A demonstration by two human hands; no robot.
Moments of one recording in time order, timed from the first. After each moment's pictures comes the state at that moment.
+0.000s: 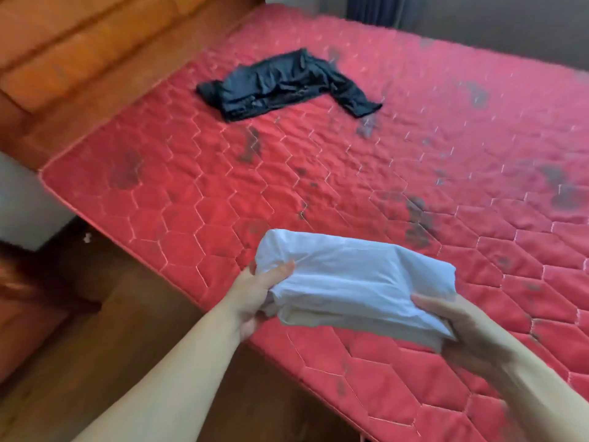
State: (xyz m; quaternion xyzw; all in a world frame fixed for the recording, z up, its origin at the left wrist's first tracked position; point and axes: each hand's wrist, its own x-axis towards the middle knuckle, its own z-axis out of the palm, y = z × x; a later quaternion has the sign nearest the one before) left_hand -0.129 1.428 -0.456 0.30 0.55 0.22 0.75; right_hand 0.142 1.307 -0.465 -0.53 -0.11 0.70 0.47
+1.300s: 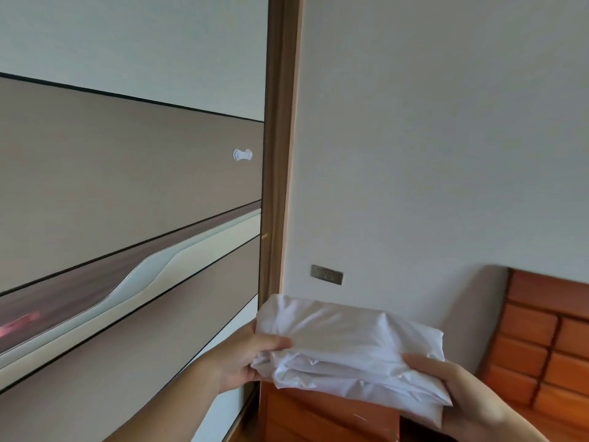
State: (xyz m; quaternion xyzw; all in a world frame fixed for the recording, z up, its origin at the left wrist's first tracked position) left_hand -0.835 1.238 -0.079 0.19 0.63 0.65 0.39; right_hand -0.630 1.495 -0.045 -0.17 -0.50 0.85 -0.02
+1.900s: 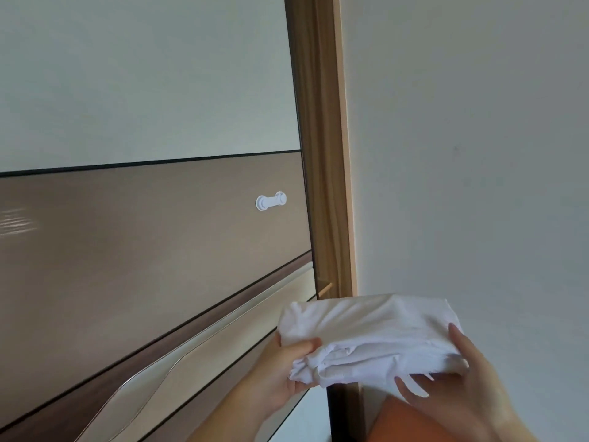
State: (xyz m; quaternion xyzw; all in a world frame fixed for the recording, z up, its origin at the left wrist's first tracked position) left_hand -1.069 1.344 -0.035 0.09 0.62 0.73 0.26; right_hand -0.972 1.600 -0.052 -0.09 -0.33 0.94 0.05
